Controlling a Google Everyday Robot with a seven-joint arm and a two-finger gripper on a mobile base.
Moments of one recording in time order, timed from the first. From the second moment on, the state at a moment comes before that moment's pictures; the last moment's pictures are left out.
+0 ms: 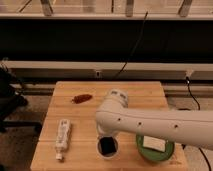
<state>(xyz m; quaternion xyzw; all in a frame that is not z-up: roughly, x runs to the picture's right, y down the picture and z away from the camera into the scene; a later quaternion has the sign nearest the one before) 0.005 0.213 0.651 -0.17 -0.25 -0.71 0.64</state>
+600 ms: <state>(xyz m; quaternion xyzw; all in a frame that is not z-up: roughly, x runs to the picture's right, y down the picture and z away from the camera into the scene) 0.015 0.211 0.651 -0.17 -0.25 -0.70 0.65</state>
